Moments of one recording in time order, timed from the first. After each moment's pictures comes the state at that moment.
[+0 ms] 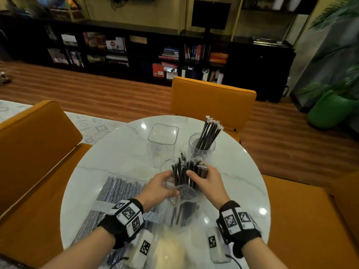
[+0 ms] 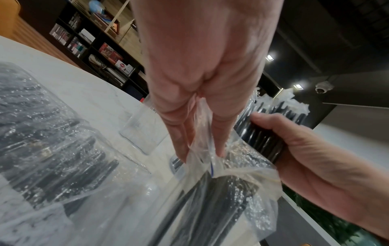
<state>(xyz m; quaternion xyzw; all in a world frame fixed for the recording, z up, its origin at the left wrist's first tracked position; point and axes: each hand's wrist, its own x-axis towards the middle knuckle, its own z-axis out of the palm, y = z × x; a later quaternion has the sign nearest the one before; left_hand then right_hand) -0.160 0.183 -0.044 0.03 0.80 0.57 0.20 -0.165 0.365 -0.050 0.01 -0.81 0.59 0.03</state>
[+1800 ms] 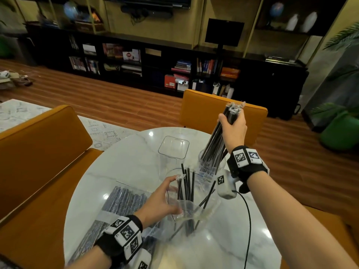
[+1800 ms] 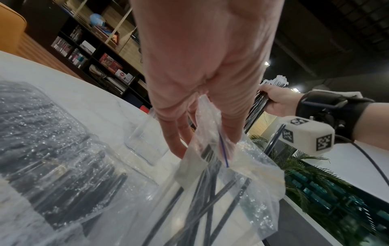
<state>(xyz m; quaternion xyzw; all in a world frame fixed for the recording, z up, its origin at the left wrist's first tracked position) -0.159 0.171 -0.048 0.05 0.79 0.59 0.18 -0.298 0.383 0.053 -0.06 -0.79 0.55 0.26</state>
